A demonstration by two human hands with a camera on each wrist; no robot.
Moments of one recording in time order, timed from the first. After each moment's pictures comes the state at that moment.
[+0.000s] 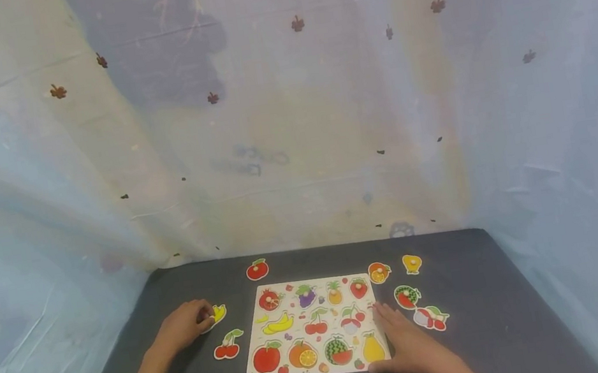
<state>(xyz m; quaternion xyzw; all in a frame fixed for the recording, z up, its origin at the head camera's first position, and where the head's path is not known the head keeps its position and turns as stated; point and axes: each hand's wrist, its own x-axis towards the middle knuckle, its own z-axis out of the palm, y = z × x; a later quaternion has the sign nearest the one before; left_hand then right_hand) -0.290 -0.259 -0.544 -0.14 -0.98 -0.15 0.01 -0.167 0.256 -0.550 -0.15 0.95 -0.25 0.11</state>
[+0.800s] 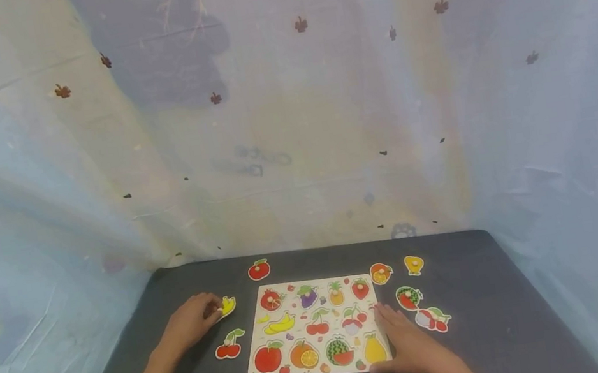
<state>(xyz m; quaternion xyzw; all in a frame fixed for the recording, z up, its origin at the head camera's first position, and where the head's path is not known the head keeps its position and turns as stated) -0.287 -0.239 -0.535 -0.14 -0.97 -0.16 0.05 -0.165 0.252 -0.541 -0.15 0.95 -0.25 0.13</state>
